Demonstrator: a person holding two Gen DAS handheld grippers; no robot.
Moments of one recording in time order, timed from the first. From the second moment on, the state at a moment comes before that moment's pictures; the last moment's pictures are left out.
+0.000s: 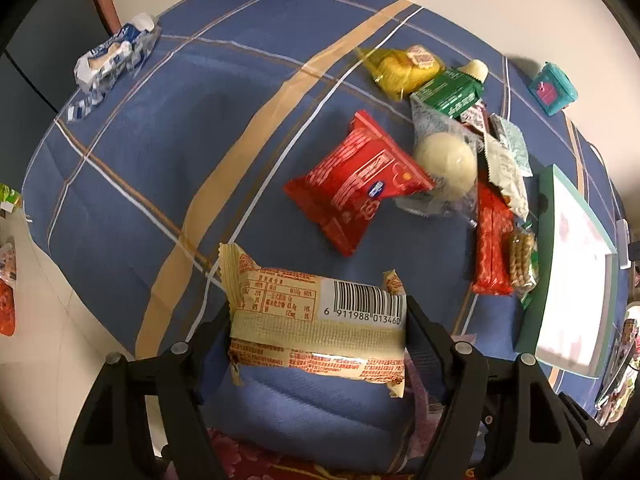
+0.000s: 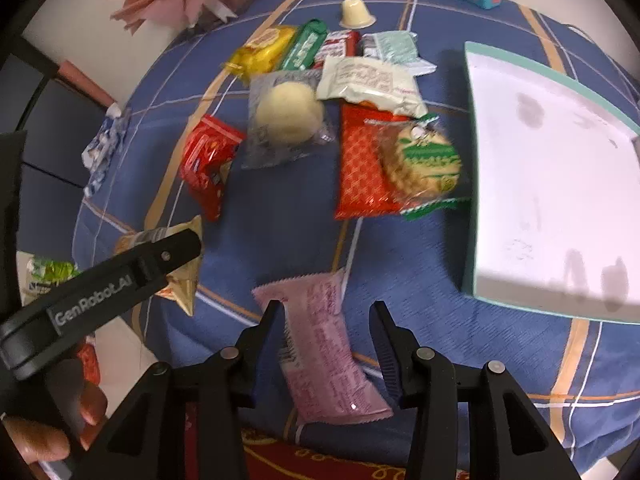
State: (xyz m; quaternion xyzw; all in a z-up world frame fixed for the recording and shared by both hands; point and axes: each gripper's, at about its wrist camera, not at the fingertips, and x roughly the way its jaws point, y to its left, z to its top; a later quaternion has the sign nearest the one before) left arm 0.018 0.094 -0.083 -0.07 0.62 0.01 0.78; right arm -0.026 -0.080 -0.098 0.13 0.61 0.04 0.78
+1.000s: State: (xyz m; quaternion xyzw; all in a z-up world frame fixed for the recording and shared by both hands) left arm 0.025 0.089 -0.093 -0.07 0.63 0.00 0.78; right arm -0.026 -0.045 -0.127 0.09 0.63 0.03 0.77
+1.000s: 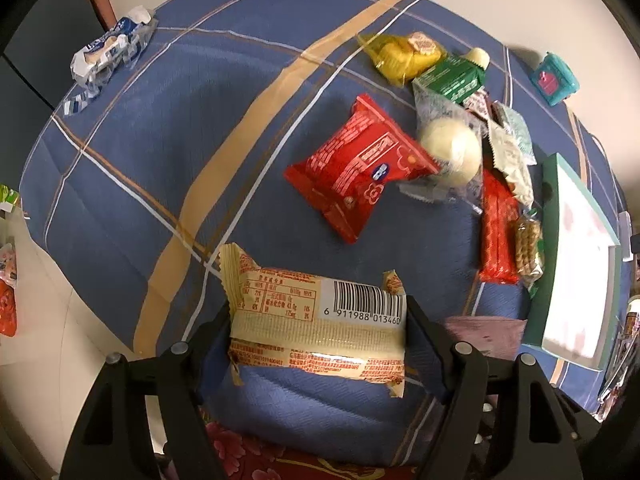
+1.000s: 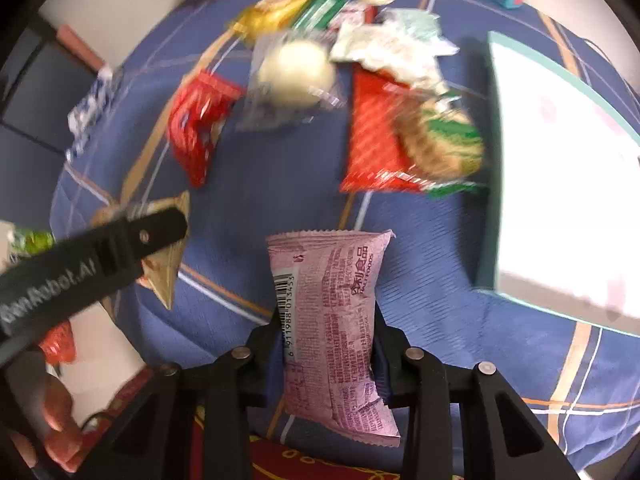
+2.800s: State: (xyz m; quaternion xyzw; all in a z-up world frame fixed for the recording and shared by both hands) left arm 0.107 -0.170 -0.052 0.06 0.55 -0.20 0.81; right arm -0.016 -0.340 -0.044 0.26 0.48 -0.27 0.79
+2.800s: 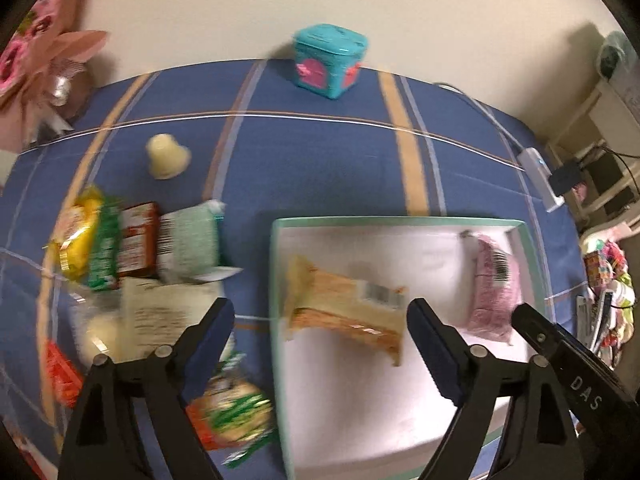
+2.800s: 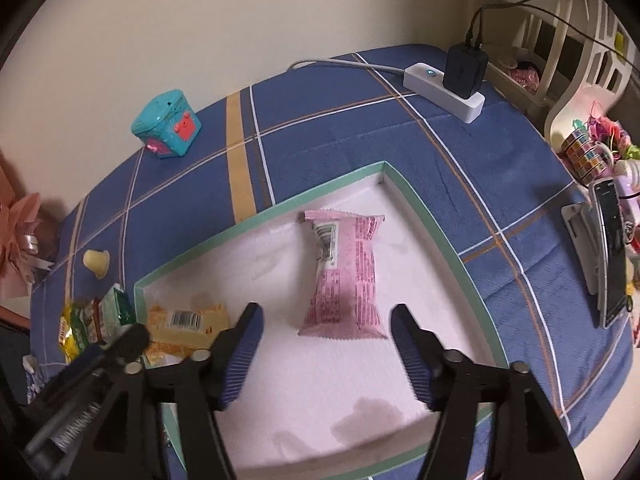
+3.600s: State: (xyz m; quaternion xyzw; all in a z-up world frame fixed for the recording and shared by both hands) left arm 0.110 0.012 -0.014 0.00 0.50 -0.04 0.87; right arm -0.008 -0.250 0.004 0.20 0.46 -0.21 0.84
